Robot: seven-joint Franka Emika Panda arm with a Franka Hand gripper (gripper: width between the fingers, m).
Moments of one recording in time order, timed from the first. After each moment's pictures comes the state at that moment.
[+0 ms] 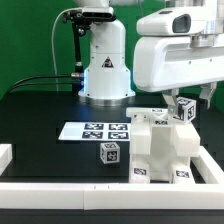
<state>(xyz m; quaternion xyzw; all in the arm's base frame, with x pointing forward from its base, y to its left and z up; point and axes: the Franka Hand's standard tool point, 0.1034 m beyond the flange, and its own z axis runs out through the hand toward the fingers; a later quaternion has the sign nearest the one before) 0.557 0.104 0.118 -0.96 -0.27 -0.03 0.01</state>
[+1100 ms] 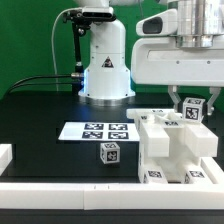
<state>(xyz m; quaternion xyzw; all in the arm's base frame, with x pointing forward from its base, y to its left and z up) 0.558 0.113 0.117 -0.96 0.28 -0.03 0.03</state>
